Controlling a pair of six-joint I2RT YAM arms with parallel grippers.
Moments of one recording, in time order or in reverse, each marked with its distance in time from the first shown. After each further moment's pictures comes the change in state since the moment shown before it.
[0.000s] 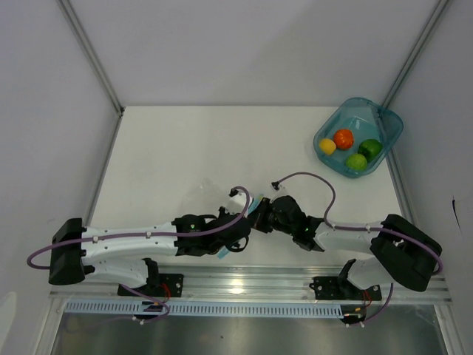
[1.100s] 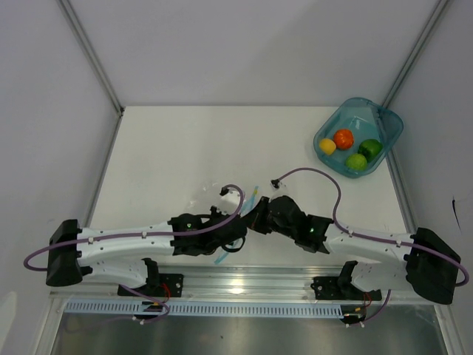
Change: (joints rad) left arm 0.004 -0.025 0.001 -0.113 -0.082 -0.085; right arm 0.130 -0.179 0.135 -0.330 0.166 0.050
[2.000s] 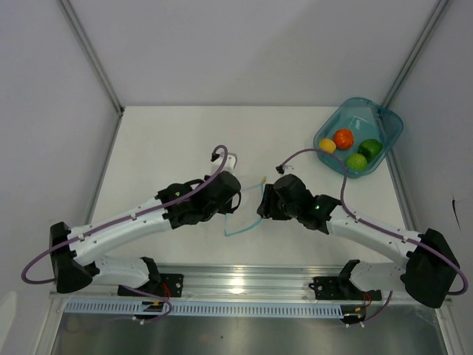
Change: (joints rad) left arm 0.236 0.033 0.282 -0.116 0.111 0.082; right arm -0.193 0.019 0.184 -0.453 -0.015 -0.380
